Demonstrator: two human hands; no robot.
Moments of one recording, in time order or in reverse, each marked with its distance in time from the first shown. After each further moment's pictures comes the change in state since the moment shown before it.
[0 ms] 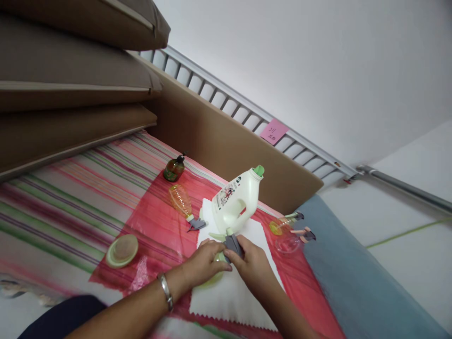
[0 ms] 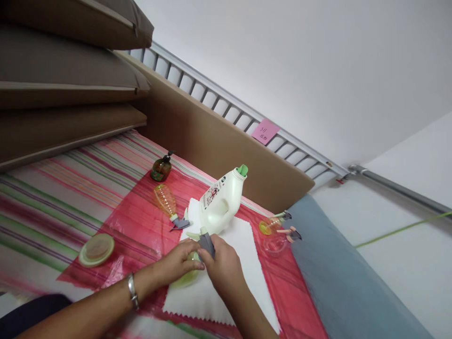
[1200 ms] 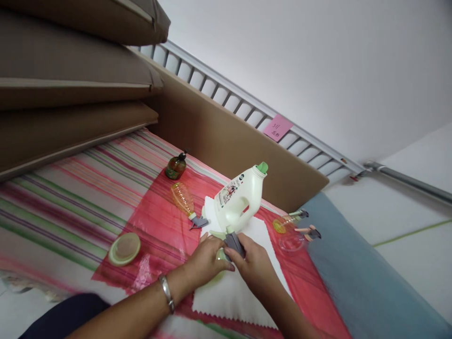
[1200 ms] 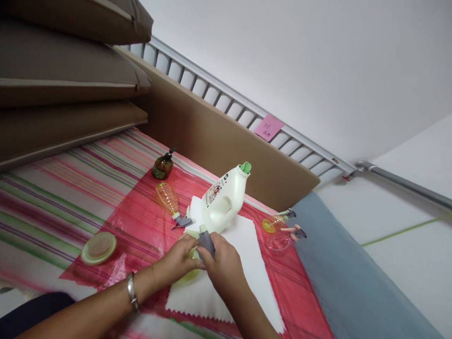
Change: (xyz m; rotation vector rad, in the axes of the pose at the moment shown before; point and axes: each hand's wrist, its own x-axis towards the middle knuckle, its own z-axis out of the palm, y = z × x) left_hand -0.001 0.001 0.001 -0.031 0.121 -0.063; right_hand 0.000 -0.004 0.004 -0.013 0.010 -0.045
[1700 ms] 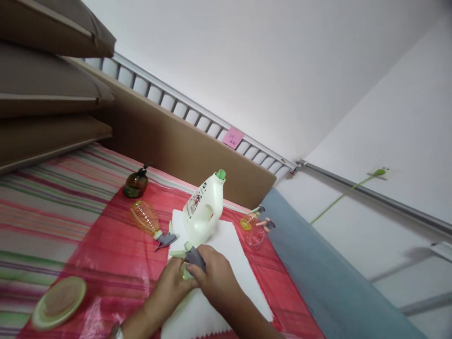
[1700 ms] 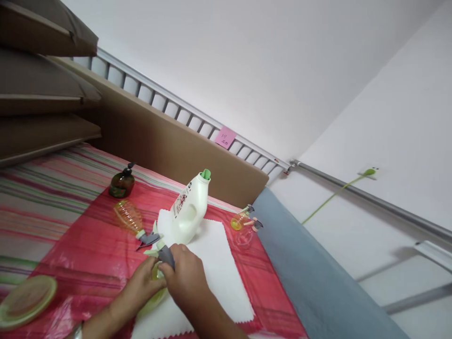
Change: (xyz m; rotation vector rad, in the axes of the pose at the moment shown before) left_hand -0.003 -0.008 0.008 -0.214 0.061 -0.096; right_hand -0.008 -0.010 0.000 -0.017 0.075 0.023
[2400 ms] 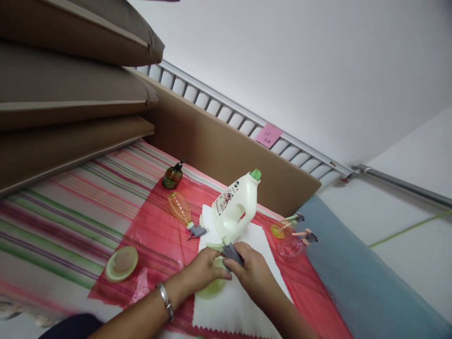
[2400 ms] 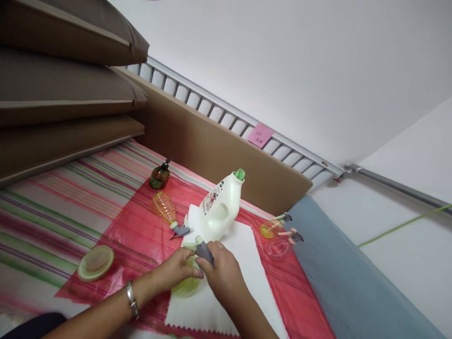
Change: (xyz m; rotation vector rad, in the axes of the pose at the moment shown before) left_hand 0.009 0.018 -0.017 -0.241 -0.316 -0.003; right_hand 0.008 0.011 -0.003 0.057 -0.100 -0.037
